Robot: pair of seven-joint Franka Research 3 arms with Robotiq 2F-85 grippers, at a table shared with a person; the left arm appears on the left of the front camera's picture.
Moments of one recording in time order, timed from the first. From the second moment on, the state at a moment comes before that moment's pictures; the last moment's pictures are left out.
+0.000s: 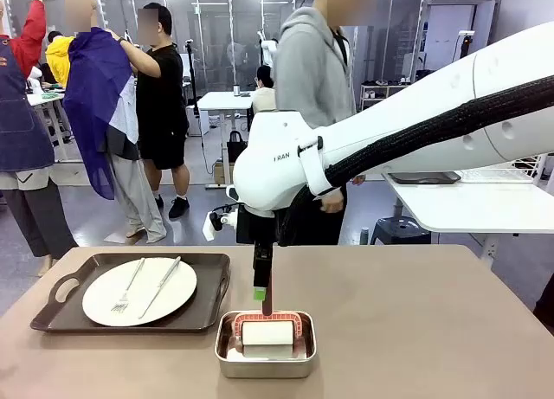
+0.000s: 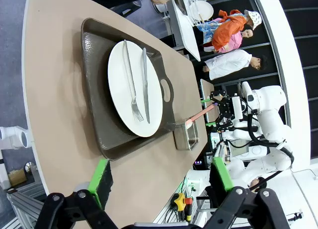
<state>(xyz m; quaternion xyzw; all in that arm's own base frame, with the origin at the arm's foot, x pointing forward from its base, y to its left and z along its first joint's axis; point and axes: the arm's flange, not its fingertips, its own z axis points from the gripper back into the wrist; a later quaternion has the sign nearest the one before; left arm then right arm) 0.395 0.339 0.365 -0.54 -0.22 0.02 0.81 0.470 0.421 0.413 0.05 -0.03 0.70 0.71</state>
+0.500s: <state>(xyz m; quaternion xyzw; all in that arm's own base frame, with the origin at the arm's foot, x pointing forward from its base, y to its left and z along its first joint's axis) 0.395 0.339 0.365 -0.54 -0.22 0.02 0.81 0.470 0.421 0.413 0.05 -0.03 0.70 0.71</state>
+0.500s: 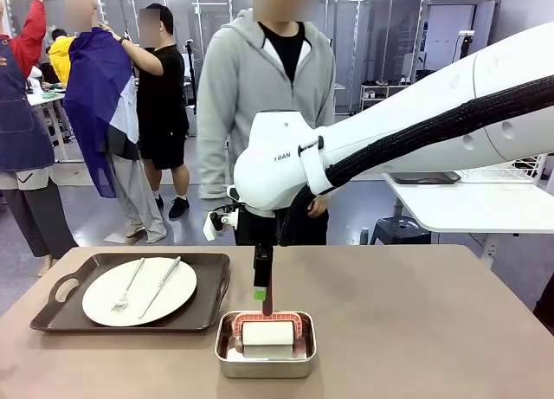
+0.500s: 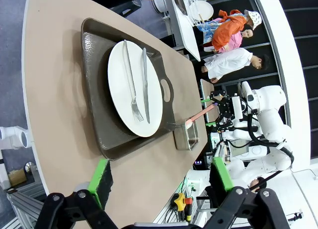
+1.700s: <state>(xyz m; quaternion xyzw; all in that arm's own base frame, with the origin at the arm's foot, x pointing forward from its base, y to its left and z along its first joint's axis) 0.395 0.339 0.365 -0.54 -0.22 0.02 0.81 0.528 0.179 0.463 0.46 -0.13 0.35 0.80</state>
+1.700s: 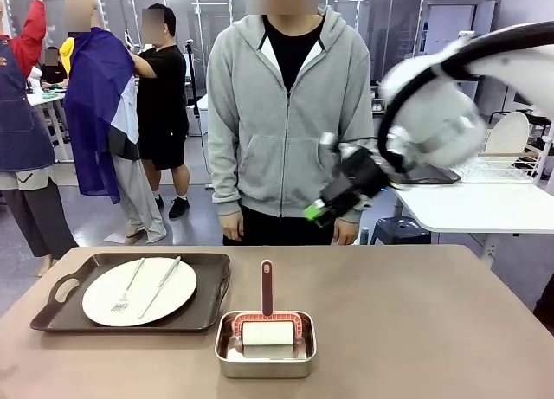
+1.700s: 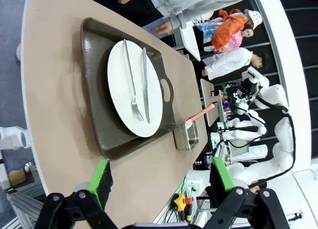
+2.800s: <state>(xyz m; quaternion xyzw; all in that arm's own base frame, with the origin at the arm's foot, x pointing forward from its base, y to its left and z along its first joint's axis) 0.394 0.340 0.365 -0.54 -0.22 0.02 0.81 0.355 -0.206 0.363 0.64 -0.28 -0.13 0.70</state>
